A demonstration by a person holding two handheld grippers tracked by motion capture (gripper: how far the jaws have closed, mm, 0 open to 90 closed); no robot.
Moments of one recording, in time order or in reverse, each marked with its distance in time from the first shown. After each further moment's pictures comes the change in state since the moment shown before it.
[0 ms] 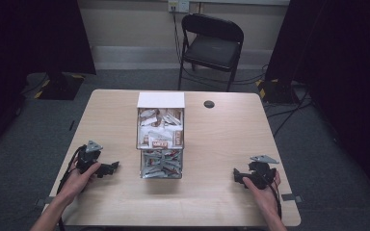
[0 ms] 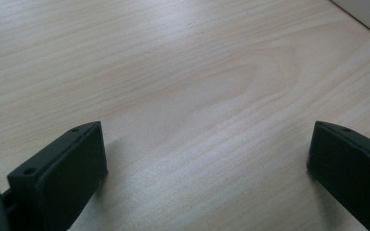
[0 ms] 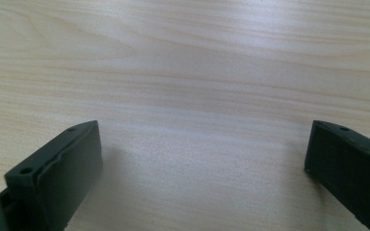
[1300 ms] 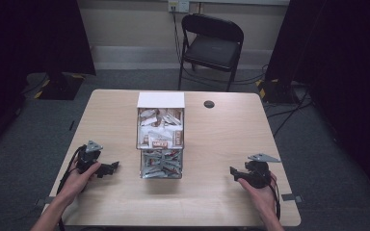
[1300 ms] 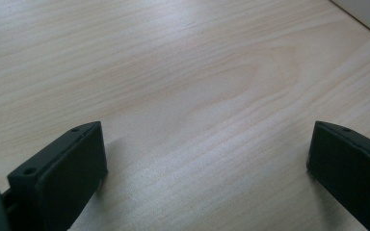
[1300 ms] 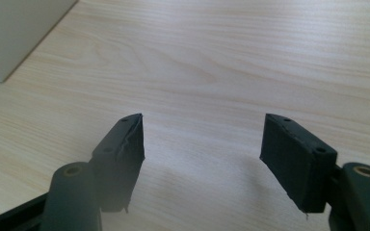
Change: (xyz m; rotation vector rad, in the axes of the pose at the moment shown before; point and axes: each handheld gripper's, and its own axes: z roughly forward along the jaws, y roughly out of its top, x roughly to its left) left arm 0.000 0.000 0.000 0.002 0.000 0.004; right arm 0.014 0.013 -0.025 -0.040 0.193 -0.022
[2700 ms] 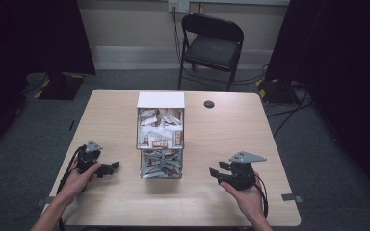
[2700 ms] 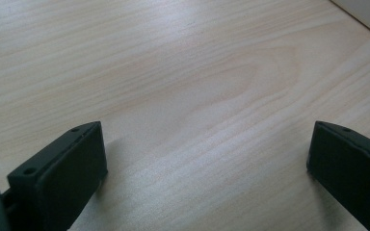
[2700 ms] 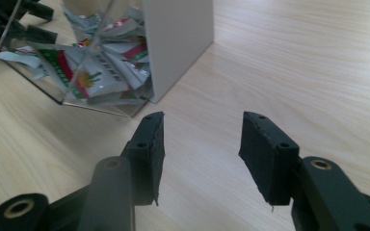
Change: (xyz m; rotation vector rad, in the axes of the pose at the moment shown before) left arm 0.000 0.000 0.000 0.000 -0.002 -0.001; right arm 0.071 0.030 -0.028 -0.053 0.244 -0.155
